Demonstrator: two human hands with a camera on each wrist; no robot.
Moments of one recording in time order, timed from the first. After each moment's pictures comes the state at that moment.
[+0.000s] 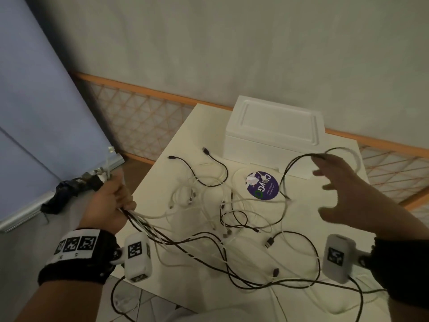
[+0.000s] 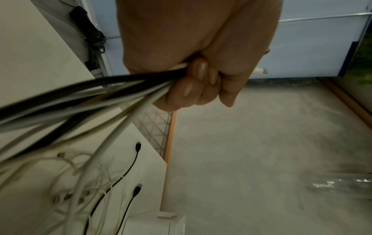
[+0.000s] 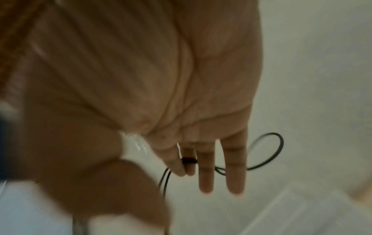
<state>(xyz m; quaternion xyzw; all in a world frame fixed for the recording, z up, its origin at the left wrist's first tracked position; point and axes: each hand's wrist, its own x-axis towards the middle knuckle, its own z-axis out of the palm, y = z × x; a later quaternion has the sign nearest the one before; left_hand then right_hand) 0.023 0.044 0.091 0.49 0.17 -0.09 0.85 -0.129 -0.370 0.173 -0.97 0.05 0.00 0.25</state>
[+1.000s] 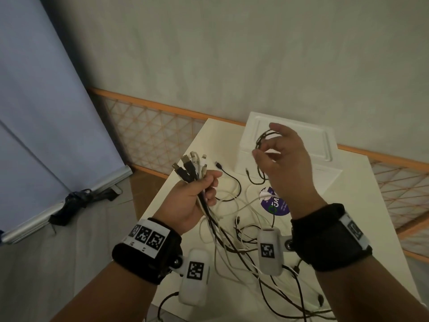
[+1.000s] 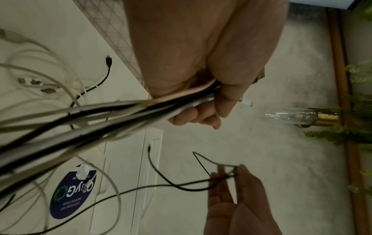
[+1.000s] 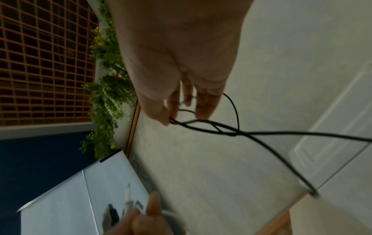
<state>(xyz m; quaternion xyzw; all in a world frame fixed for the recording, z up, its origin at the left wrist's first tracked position) 0.012 -0.042 0.139 0.46 -0.04 -0.28 0.84 -0.020 -0.235 0.186 -0.83 0.04 -0.30 0.48</state>
